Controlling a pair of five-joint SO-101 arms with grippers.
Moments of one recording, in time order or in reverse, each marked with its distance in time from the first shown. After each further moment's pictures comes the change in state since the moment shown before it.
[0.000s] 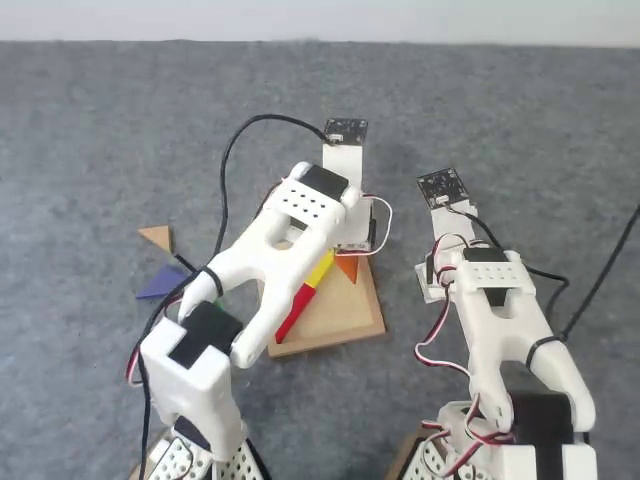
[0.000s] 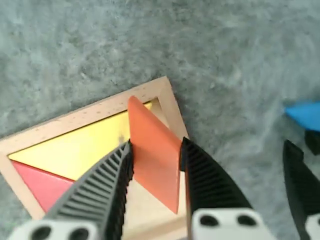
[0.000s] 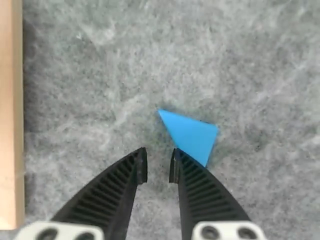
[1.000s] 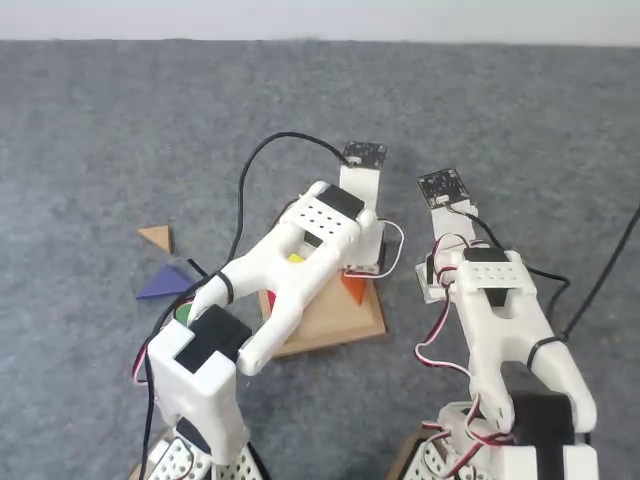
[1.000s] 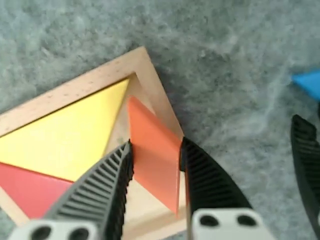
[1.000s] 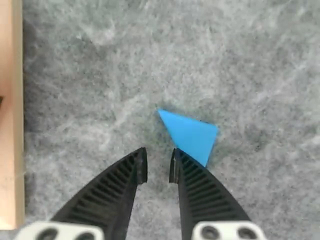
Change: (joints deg) left arm 4.0 0.5 5.3 -3.5 -1.4; right arm 0.0 0.0 0.0 0.0 0.0
